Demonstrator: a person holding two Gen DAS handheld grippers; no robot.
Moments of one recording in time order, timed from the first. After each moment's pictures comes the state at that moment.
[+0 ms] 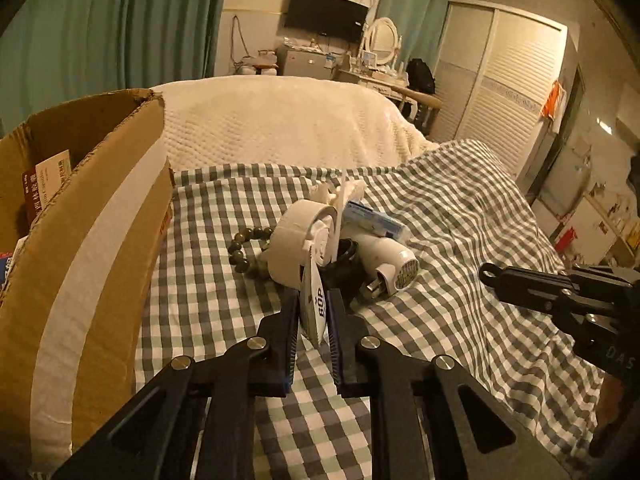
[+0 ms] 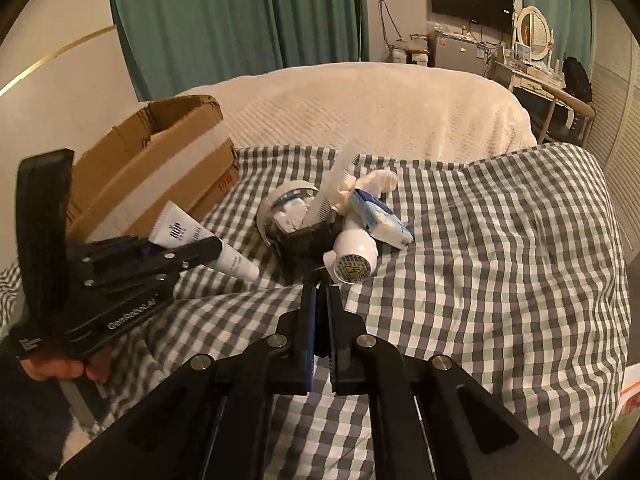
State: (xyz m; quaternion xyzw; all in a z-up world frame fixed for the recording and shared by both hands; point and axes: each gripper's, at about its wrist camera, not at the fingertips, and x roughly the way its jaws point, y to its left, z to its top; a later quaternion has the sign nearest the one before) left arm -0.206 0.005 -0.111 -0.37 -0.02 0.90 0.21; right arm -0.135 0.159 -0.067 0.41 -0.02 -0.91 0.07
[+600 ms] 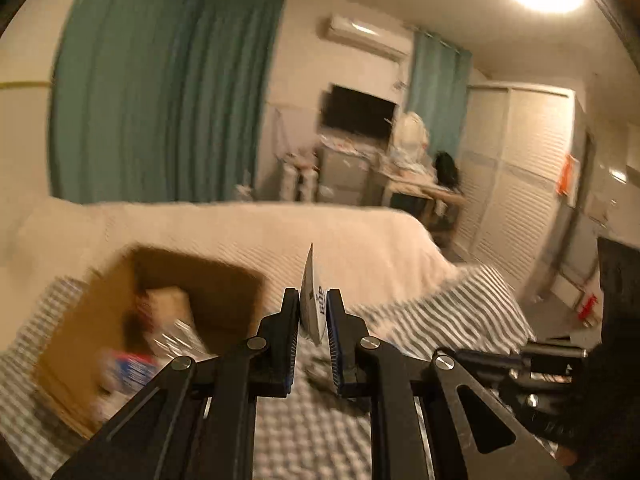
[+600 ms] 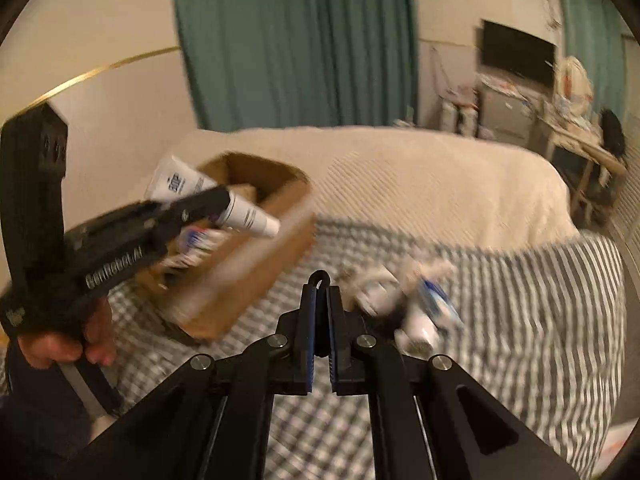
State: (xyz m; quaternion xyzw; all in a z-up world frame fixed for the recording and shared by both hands) left arm -0.171 -0.092 0.045 -0.21 -0.05 0.97 0.13; right arm -0.137 0.089 0.025 0.32 0.02 -0.93 0.18
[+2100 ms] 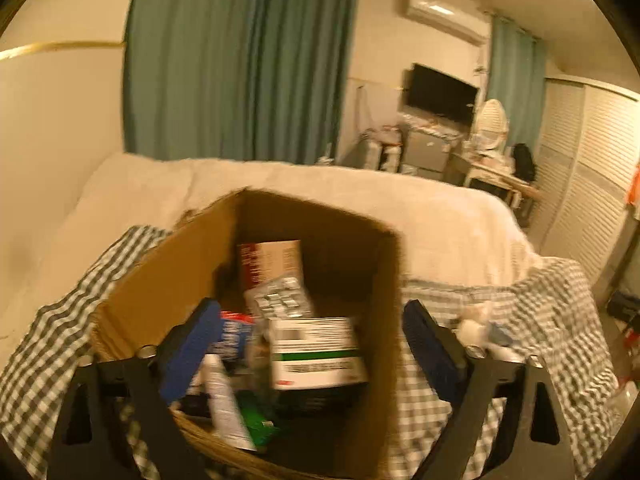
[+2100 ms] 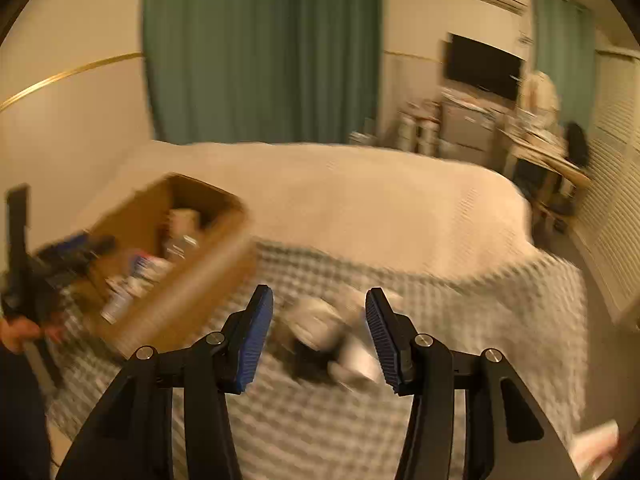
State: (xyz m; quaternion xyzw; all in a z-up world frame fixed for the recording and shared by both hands) left arm -0.177 -0.147 -0.015 -0.26 -0.06 0.96 0.01; right arm -0.144 0.161 0.018 0.33 0.02 -0.94 0.05
